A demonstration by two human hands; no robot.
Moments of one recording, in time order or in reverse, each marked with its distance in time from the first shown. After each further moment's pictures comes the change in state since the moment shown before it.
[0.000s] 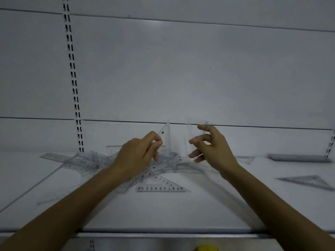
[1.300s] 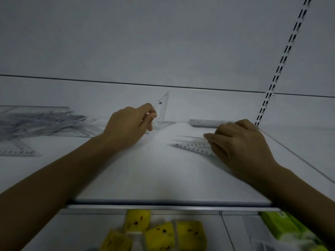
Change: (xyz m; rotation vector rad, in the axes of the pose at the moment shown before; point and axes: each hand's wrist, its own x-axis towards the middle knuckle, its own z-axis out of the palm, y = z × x) left_hand 0.091 0.175 0.209 0.223 -0.098 -0.116; right_hand -0.037 0.122 -0.319 -1.289 -0.061 -0.821
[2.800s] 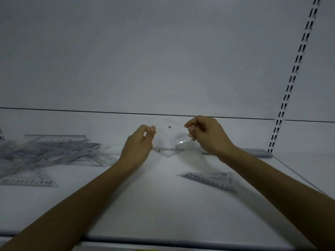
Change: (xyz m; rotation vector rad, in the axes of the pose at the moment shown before) left_hand 0.014 -0.001 0.002 -0.512 0.174 -0.424; right_hand 0.114 -0.002 0.028 1.021 -0.079 0.639
